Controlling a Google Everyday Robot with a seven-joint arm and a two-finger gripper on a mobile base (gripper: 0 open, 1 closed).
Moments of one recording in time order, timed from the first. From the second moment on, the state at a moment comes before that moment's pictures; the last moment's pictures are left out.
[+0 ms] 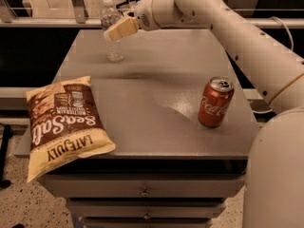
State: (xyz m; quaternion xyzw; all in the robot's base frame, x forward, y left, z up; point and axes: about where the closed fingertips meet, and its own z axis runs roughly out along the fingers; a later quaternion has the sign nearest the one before) arm 0.775 0.070 0.963 -0.44 0.69 0.22 0.52
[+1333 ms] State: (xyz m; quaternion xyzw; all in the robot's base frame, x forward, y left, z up) arm 0.786 0.102 0.941 -0.41 0.71 0.24 0.52
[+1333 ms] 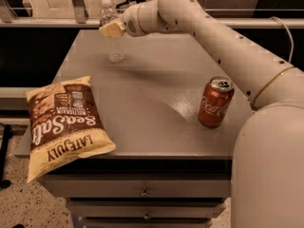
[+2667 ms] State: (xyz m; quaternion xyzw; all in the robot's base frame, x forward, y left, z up) arm 0.772 0.007 0.974 -0.51 0.70 0.20 0.46
